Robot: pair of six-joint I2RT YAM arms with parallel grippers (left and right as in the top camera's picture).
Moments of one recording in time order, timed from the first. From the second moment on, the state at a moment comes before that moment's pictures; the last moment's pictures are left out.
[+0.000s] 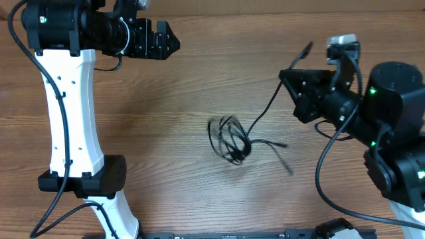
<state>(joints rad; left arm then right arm) -0.06 2.00 2.64 -1.69 0.56 0.06 0.31 1.09 1.47 -0.78 -0.36 0.32</state>
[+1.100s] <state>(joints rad) -0.43 2.00 2.37 -1.54 0.40 0.59 0.28 1.11 1.66 -0.66 0.02 0.25</state>
